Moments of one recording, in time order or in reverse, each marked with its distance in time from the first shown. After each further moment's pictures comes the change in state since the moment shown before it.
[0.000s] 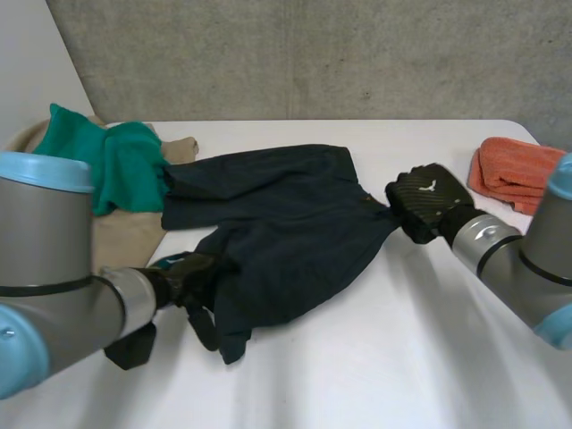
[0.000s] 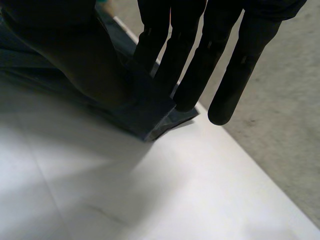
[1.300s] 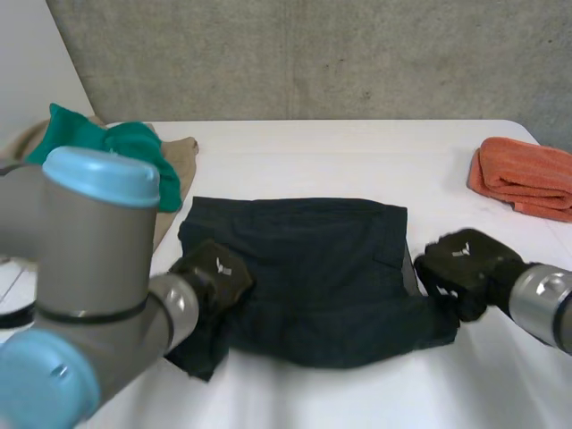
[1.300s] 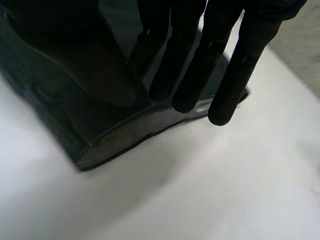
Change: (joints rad) left arm -0.229 -0.020 0.133 -0.051 -0.192 0.695; right arm -0.097 -0.292 0.193 0.521 -0.023 -0.229; left_hand 0.933 0.992 0.976 0.999 0.946; right_hand 0.031 0.000 0.006 0.004 0.023
